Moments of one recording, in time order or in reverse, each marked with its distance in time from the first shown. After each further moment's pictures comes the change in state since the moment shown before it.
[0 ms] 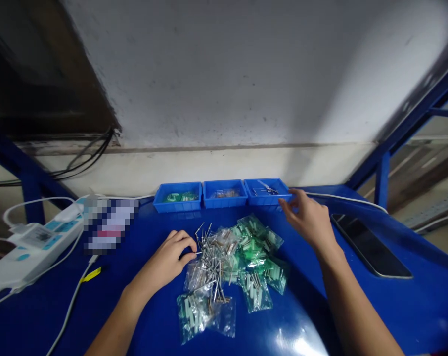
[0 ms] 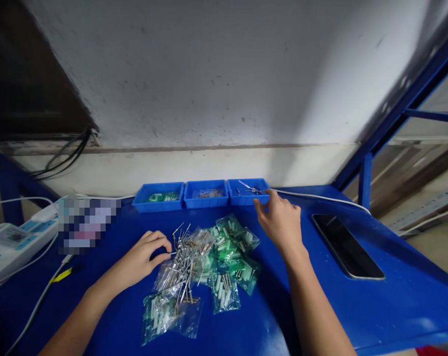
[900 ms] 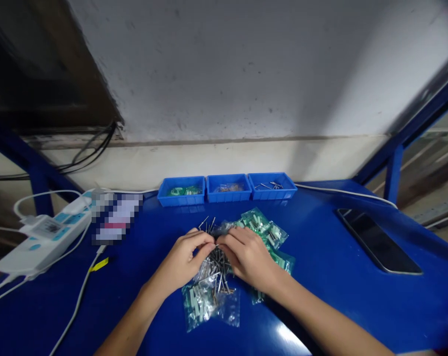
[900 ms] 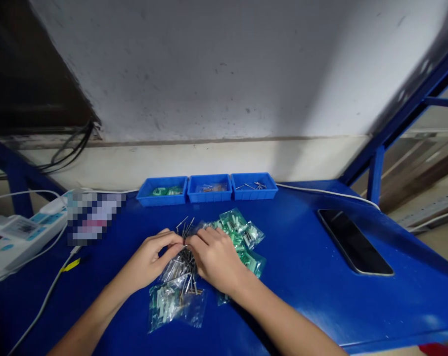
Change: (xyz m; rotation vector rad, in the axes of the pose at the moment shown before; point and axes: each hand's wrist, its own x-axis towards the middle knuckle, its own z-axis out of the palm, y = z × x) left_hand 0.000 0.047 -0.002 -0.283 0.115 0.047; right_hand -0.081 -0.092 0.037 0.380 -0.312 -0.675
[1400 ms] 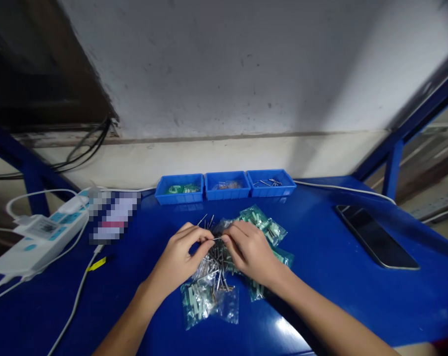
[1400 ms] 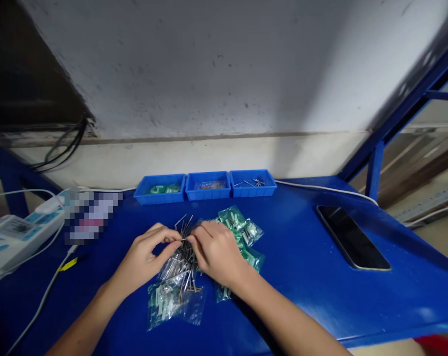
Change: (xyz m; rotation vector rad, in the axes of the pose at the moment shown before) left_hand -0.002 0.005 -0.002 0.067 0.119 0.067; right_hand 0.003 0.004 -0.004 0.050 0.065 0.077
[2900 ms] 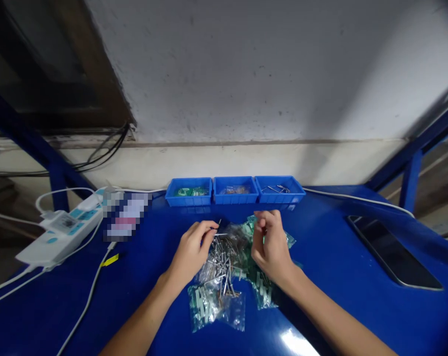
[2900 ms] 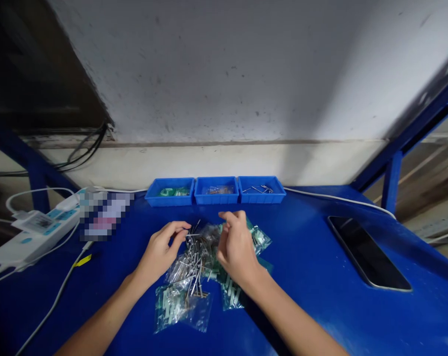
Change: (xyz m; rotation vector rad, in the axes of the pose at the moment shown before) left_hand 0.007 -0.023 0.020 0.022 0.169 -0.115; right_hand 0.002 0.022 0.001 0.060 0.408 0.051
